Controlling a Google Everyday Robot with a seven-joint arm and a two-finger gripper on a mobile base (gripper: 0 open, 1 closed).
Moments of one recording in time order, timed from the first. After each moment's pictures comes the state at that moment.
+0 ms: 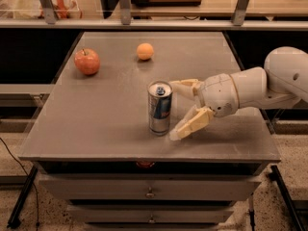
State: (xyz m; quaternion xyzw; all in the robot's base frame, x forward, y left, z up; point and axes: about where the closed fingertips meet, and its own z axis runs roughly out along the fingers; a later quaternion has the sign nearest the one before) arm 0.485 -0.055 0.865 -0.58 0.57 0.40 0.42
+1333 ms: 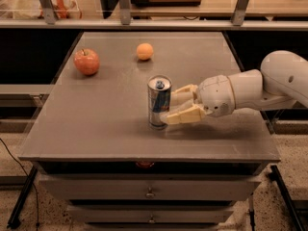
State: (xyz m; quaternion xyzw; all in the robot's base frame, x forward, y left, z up) arm 0.498 -0.055 0.854 -0.56 0.59 0.41 0.42
